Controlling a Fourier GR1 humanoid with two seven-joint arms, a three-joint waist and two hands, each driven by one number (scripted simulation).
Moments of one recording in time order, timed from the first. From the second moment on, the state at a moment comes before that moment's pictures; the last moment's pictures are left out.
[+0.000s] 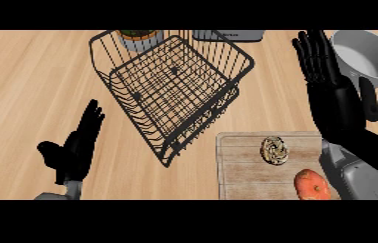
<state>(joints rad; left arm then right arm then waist) -0.01 0.28 -0.21 -1.44 0.28 0.28 -0.05 -0.34 -0.37 0.21 -1.71 -0.20 -0.22 -0.18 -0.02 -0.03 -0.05</state>
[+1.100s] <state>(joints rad) 0.06 0.25 -0.25 -1.36 0.15 0.36 -0.04 0.02 -0.64 -0.17 -1.56 -0.39 0.03 -0.09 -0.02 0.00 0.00</state>
